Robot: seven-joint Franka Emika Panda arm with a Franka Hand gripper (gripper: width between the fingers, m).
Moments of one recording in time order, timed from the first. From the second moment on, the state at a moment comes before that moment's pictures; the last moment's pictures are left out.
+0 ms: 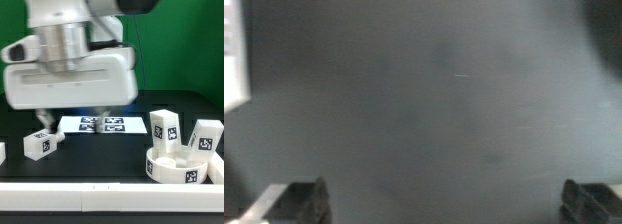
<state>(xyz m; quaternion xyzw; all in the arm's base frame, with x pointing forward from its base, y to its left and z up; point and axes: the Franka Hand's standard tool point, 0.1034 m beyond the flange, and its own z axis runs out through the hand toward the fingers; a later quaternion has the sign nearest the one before) 0.551 -0.115 0.063 -0.98 0.21 0.01 0.06</state>
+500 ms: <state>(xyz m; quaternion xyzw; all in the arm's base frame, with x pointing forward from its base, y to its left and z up) 0.549 -0.150 0.069 -0.98 0.19 0.00 0.06</state>
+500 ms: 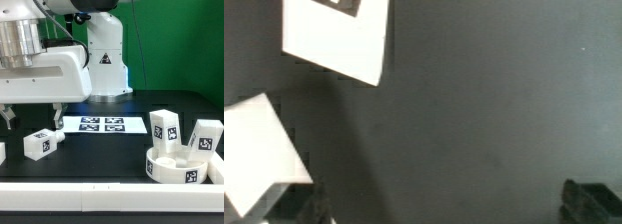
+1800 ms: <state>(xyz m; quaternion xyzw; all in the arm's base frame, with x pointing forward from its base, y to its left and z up) 0.513 -0.164 0.043 -0.93 0.24 0.24 0.14</state>
